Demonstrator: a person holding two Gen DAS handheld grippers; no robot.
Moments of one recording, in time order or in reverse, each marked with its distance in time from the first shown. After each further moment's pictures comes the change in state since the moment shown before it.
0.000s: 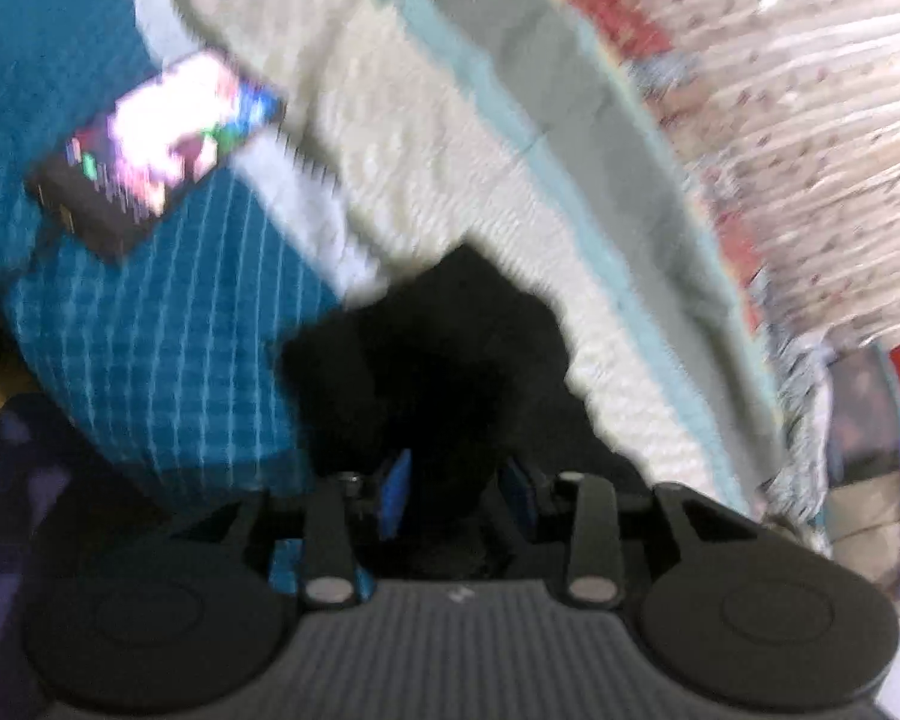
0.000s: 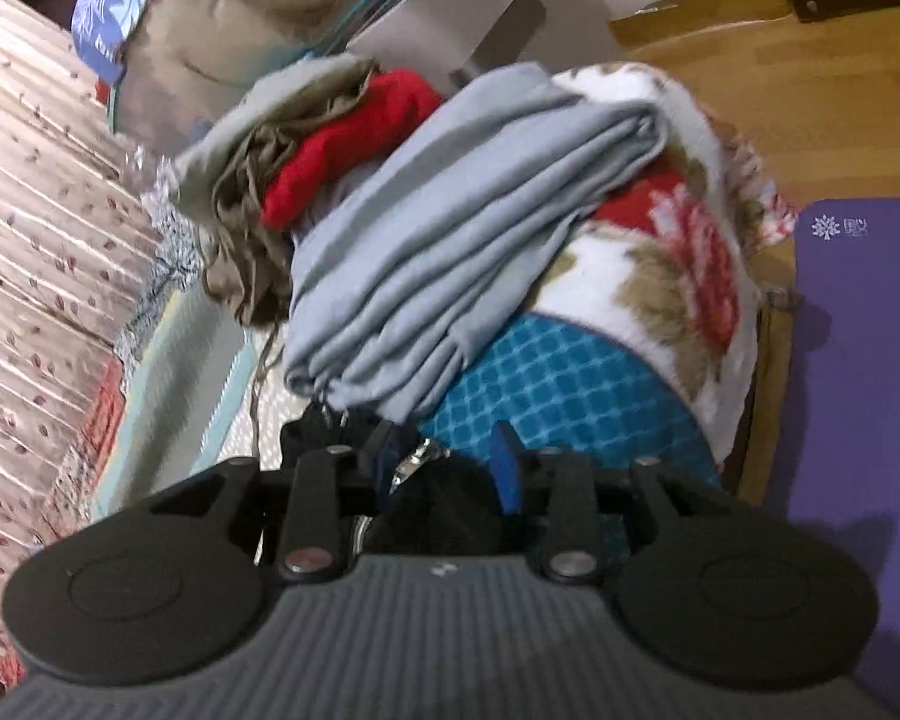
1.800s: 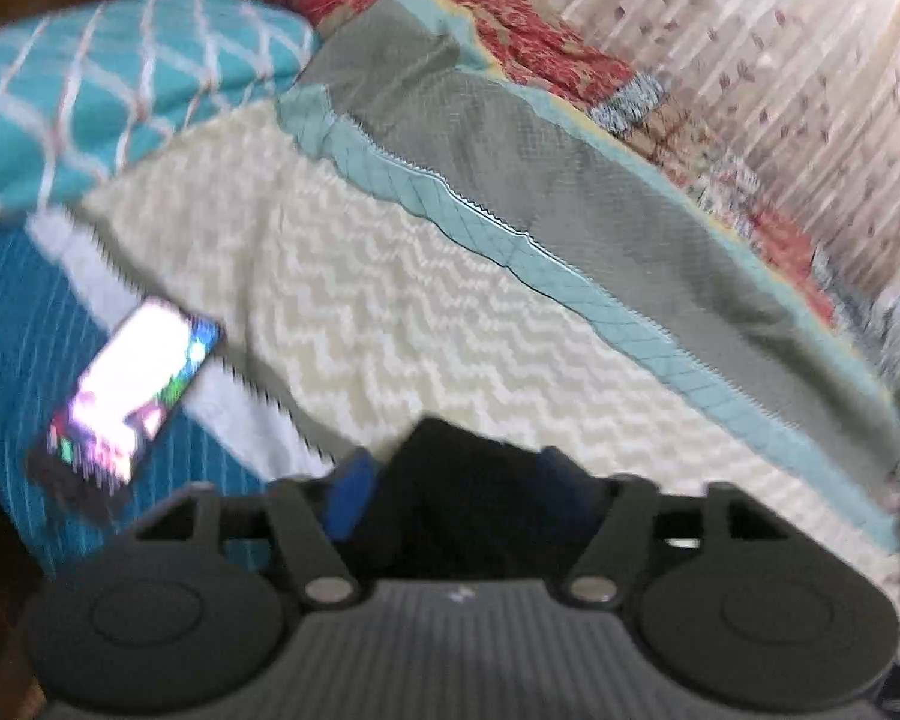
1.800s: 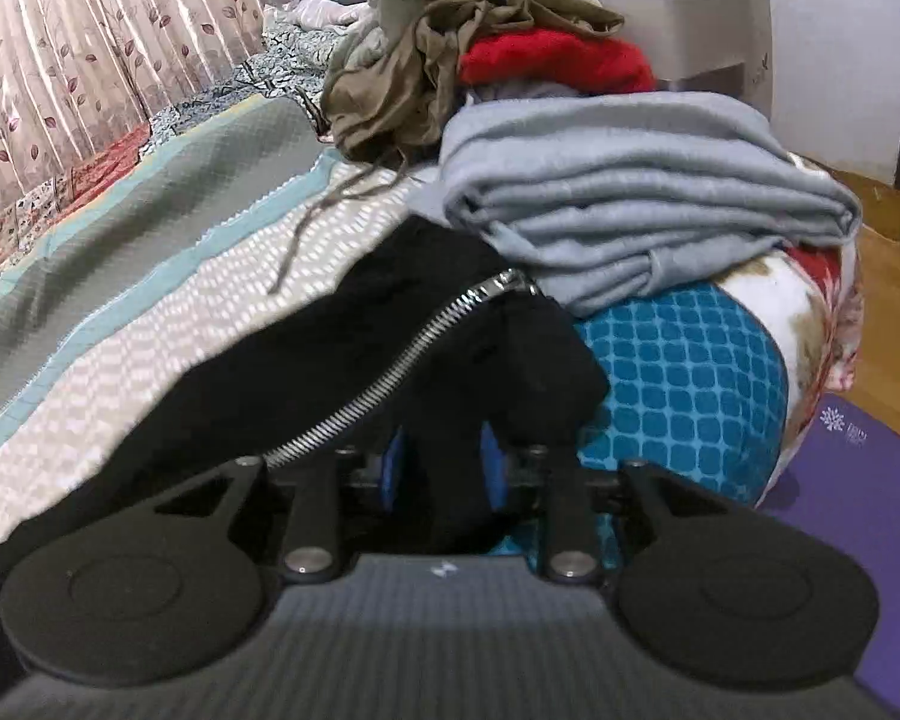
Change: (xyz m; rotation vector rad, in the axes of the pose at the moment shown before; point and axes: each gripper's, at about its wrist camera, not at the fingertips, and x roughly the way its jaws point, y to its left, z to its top) left arm 0.037 -0.099 0.028 0.339 -0.167 0.283; right arm 0.029 0.092 -0.085 -0.618 0.012 -0.086
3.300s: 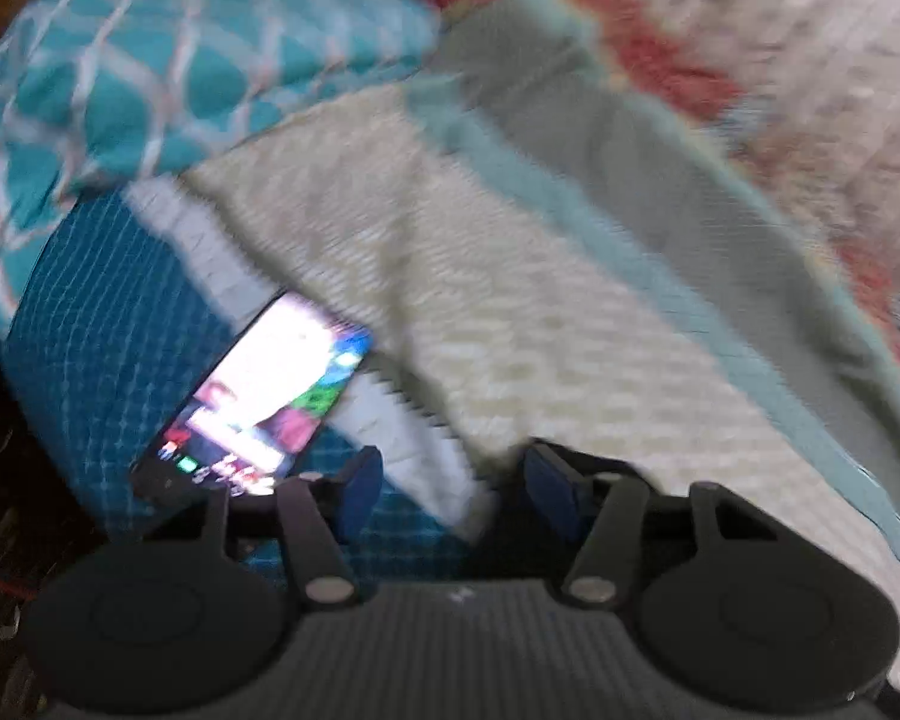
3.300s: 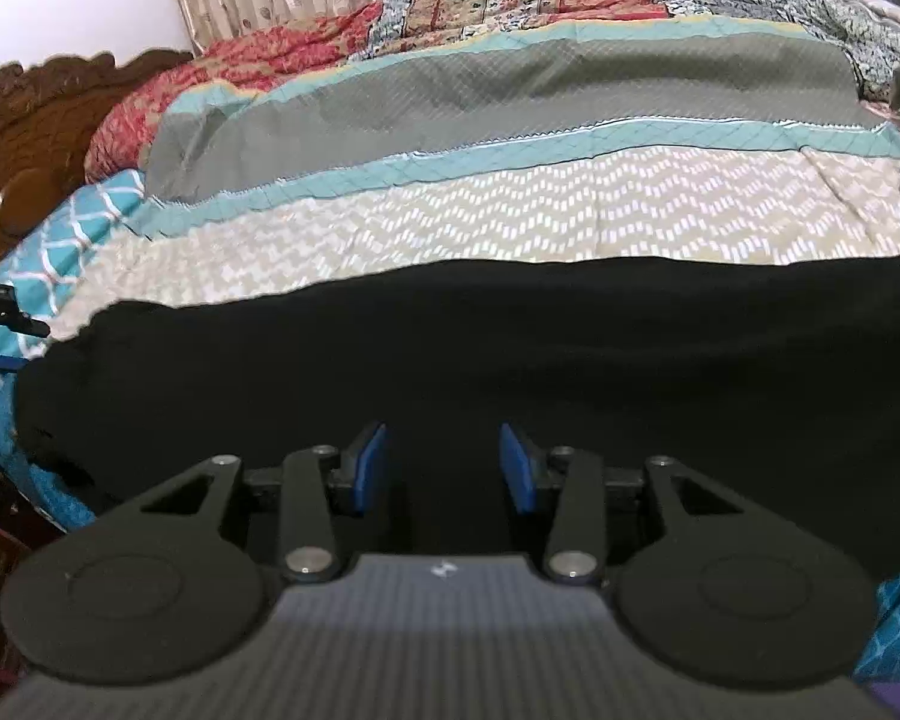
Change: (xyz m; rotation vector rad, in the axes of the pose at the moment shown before) left arm -0.001 0.076 0.014 -0.099 0.001 0.074; right arm -0.059 0.218 -0.103 -0.483 0.249 0.665
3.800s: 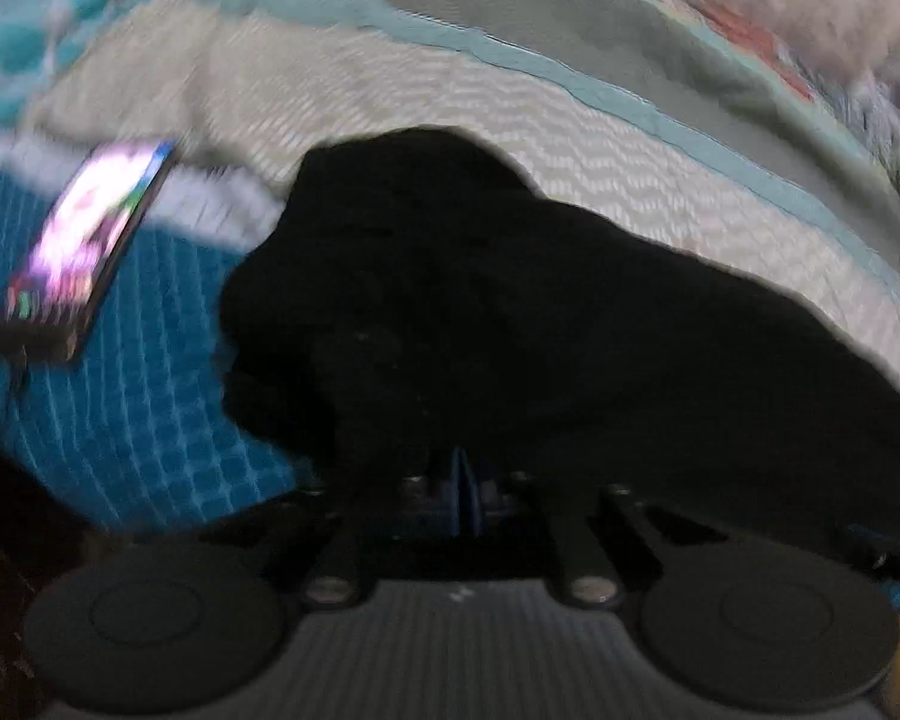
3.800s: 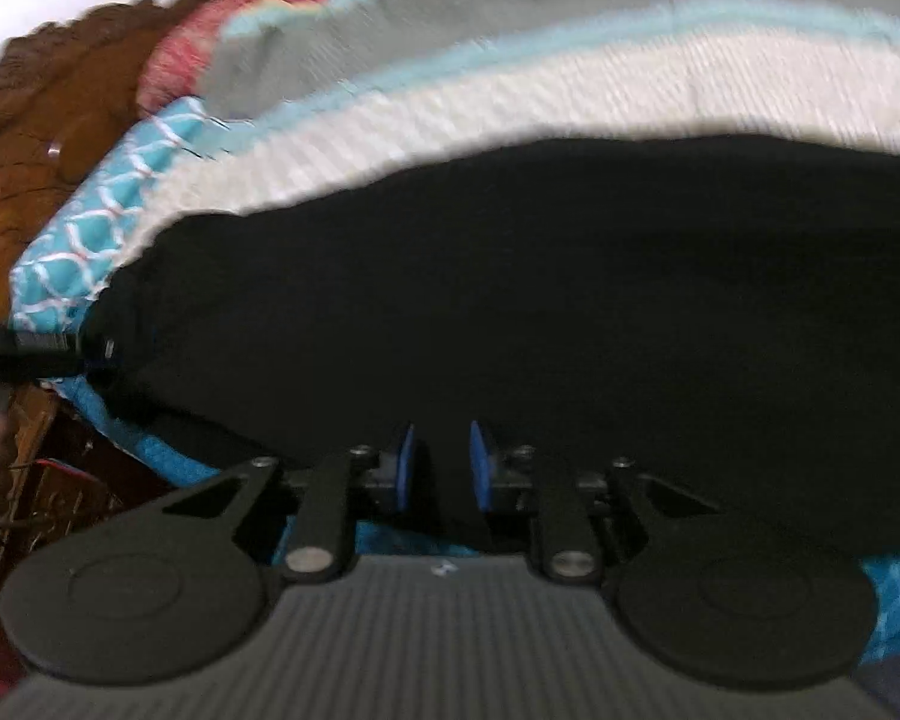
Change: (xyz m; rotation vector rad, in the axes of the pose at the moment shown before) left arm 0.031 -0.043 -0.107 0.262 0.255 -0.109; right arm 0.028 -0.001 -0.027 0.076 0.214 0.165
